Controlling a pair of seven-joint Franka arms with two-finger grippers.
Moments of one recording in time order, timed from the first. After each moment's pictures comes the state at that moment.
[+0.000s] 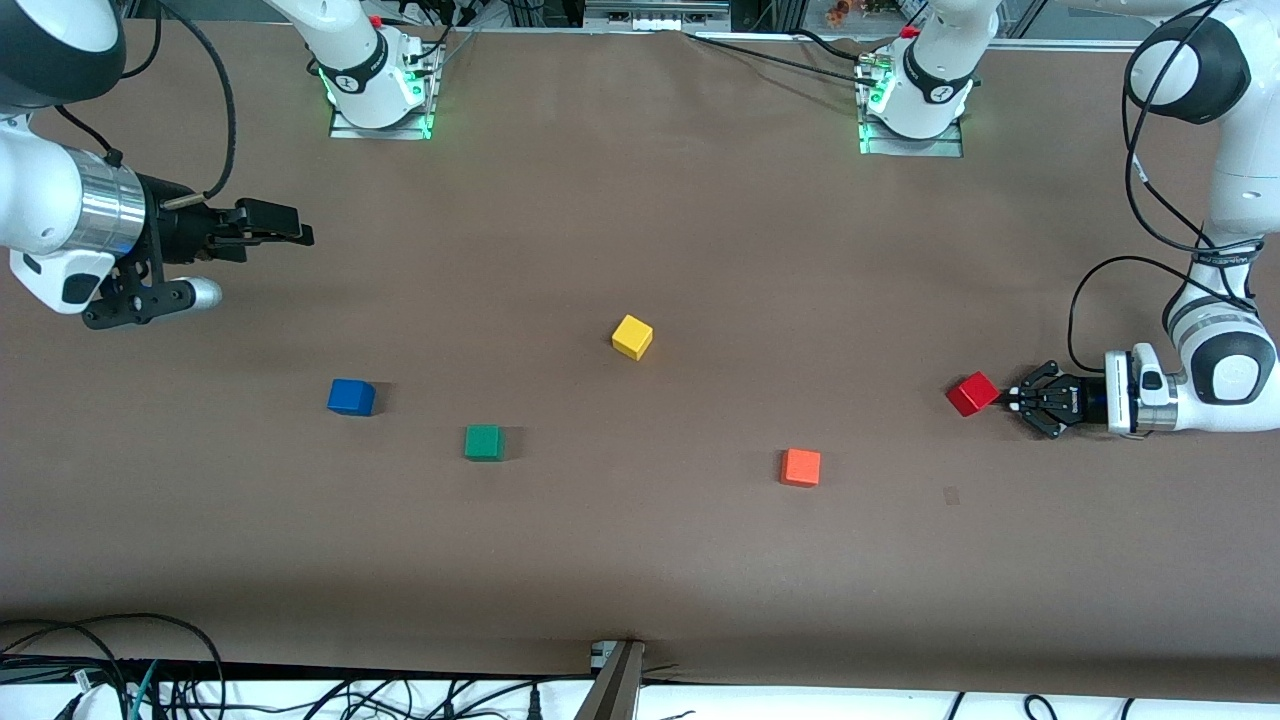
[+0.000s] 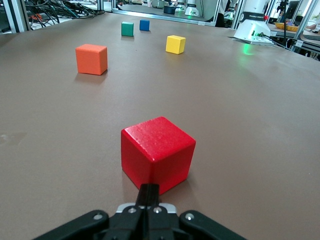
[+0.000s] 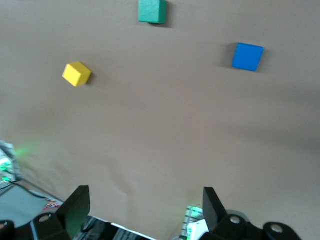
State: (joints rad) left arm 0.63 1.06 -0.21 -1.34 -0.68 1.63 2.35; right arm 0.08 0.23 0.00 -1.42 0.32 1.34 -0.02
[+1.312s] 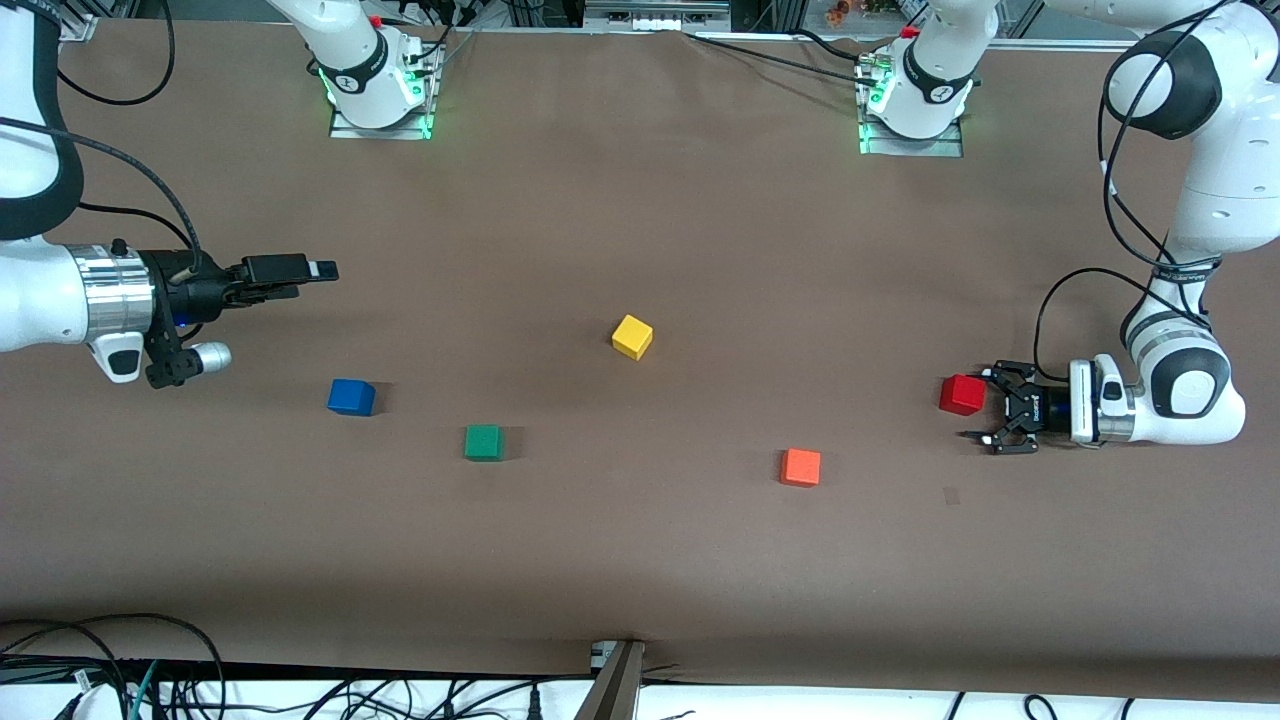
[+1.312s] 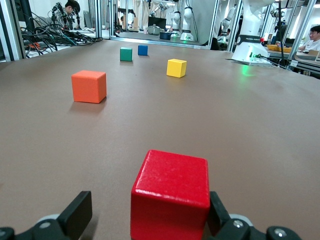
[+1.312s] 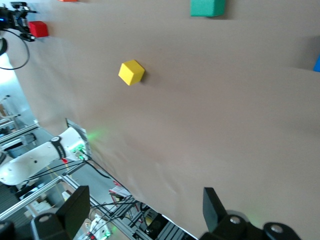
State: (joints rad) left arm 0.56 1.10 -0.21 -1.34 -0.79 1.61 2.38; right arm -0.01 0.38 0.00 -1.42 0.61 1.33 -0.13
